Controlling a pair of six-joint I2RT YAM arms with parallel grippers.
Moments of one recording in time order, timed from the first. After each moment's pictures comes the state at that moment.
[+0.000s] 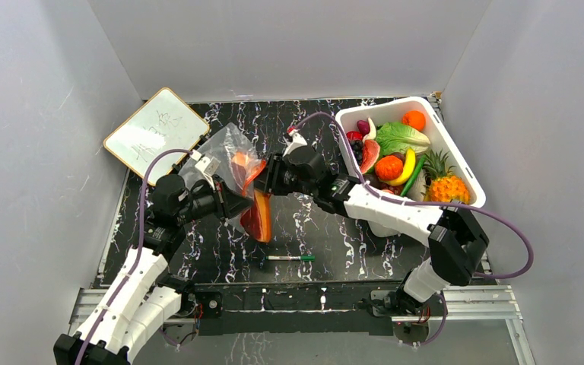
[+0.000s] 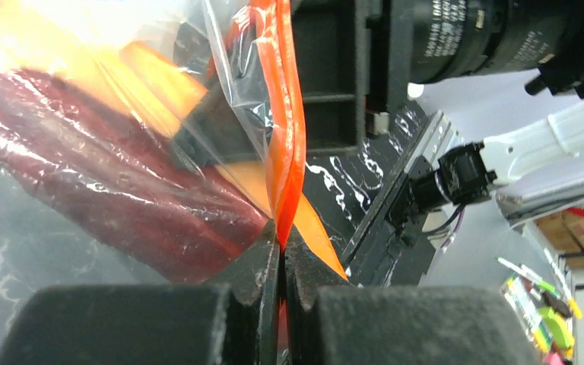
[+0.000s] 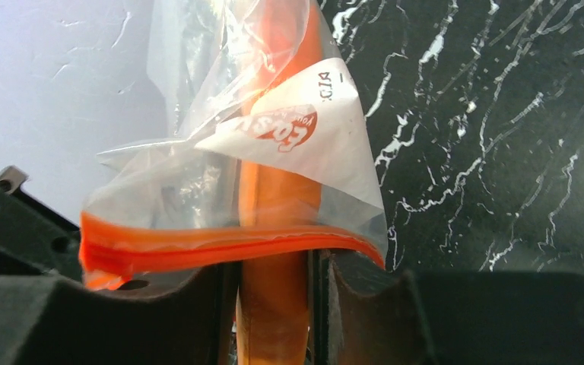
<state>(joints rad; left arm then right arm) -0.31 0.73 0.59 -0.17 0.72 -0.37 0.90 1.53 1.10 0.06 -0.04 0.85</state>
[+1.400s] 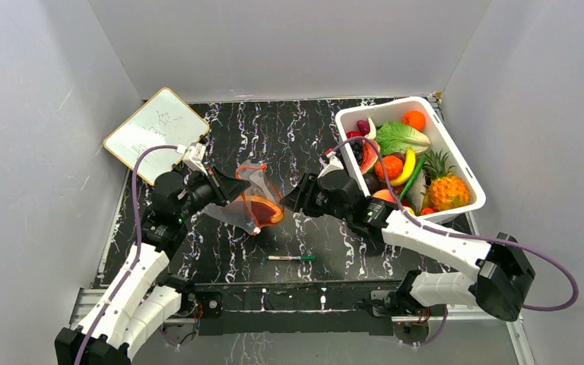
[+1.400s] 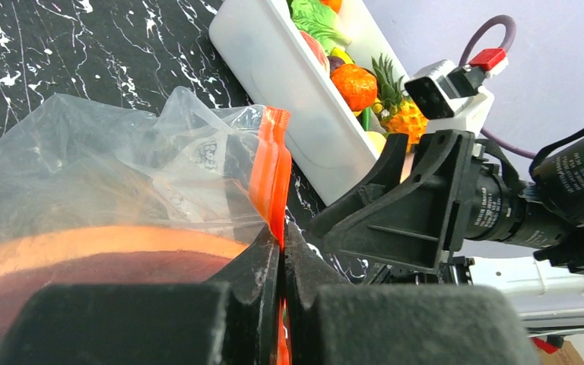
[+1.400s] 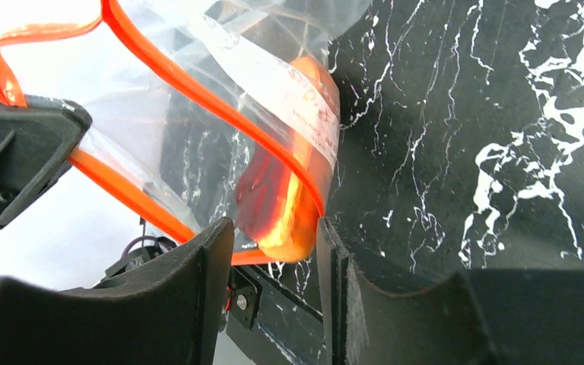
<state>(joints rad) -0.31 0.76 0.59 -0.01 0.48 -0.65 0.89 1.19 0.82 -0.08 0.03 0.95</state>
